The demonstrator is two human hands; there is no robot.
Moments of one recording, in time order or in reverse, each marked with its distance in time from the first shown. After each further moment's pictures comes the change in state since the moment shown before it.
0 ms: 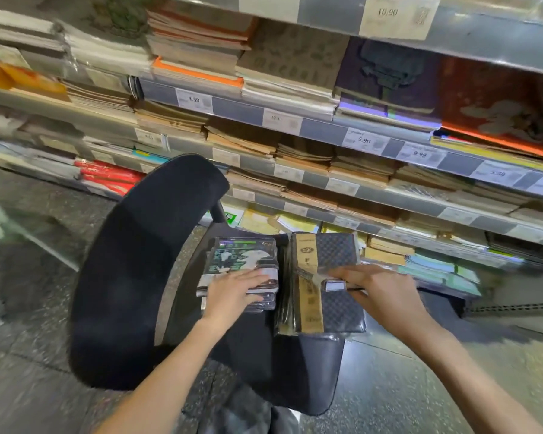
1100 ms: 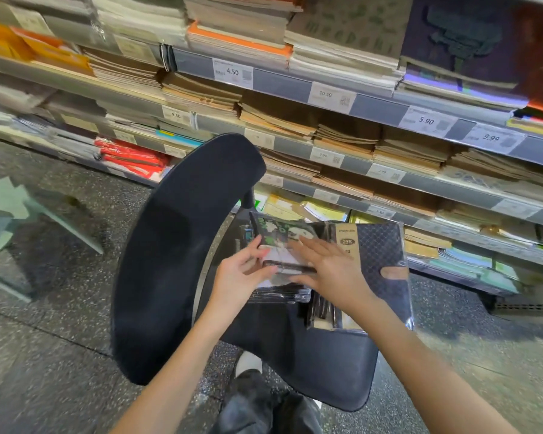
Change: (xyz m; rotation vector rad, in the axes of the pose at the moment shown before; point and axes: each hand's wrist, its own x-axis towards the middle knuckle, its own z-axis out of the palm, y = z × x) left_hand -0.023 -0.027 -0.053 -1.114 0.138 -0.402; right_hand 0.082 -0.084 0.101 0.199 -0.133 -0.023
